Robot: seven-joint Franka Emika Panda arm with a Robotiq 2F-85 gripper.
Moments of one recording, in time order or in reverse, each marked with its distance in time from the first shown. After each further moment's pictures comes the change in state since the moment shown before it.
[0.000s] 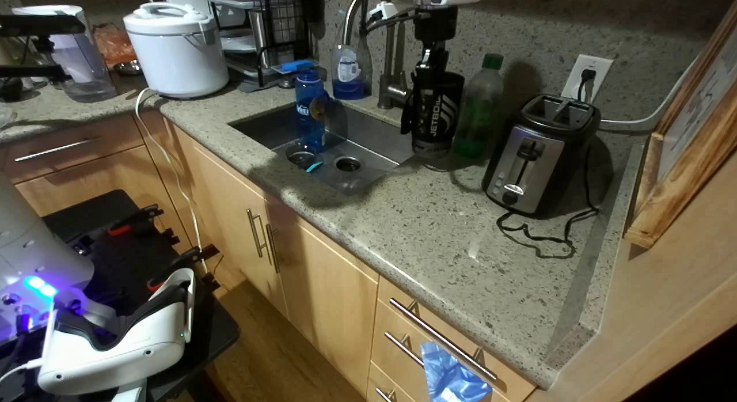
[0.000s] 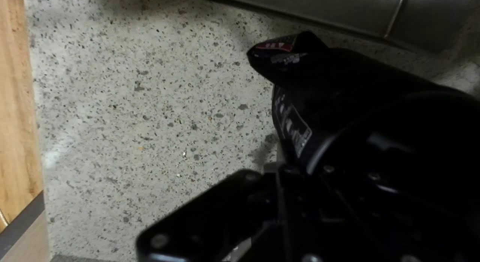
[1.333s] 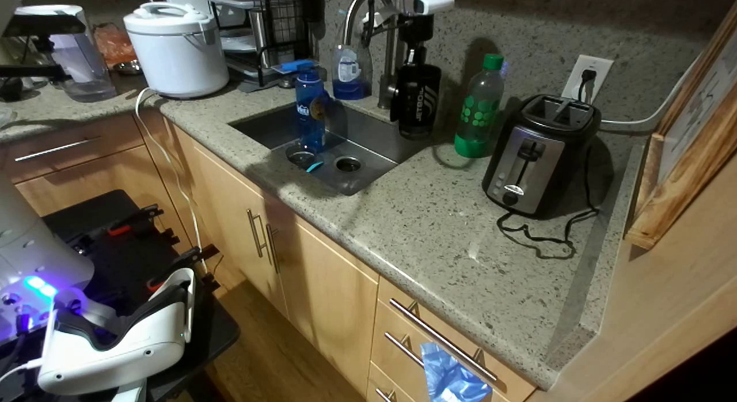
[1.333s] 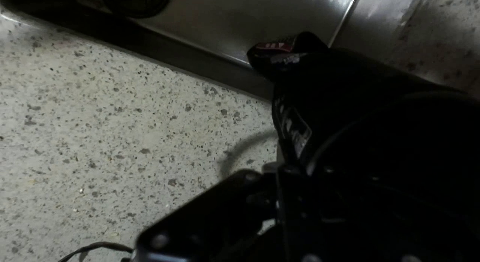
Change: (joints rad) arm 0.053 0.127 0.090 0.167 0.003 0.020 -0.003
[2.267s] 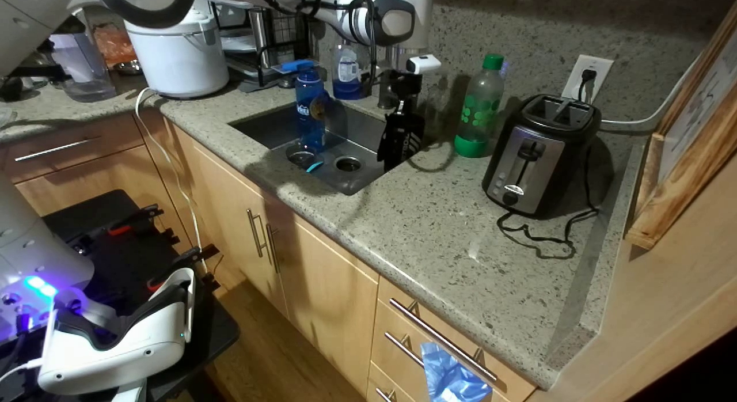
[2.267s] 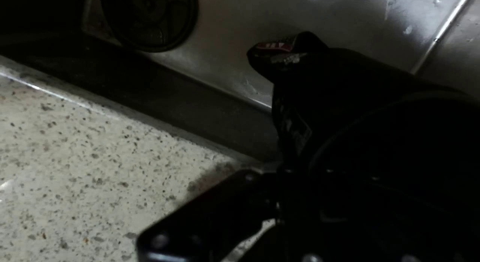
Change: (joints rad) arm 0.017 0.192 -0.002 0.053 -0.015 -0.014 0.005
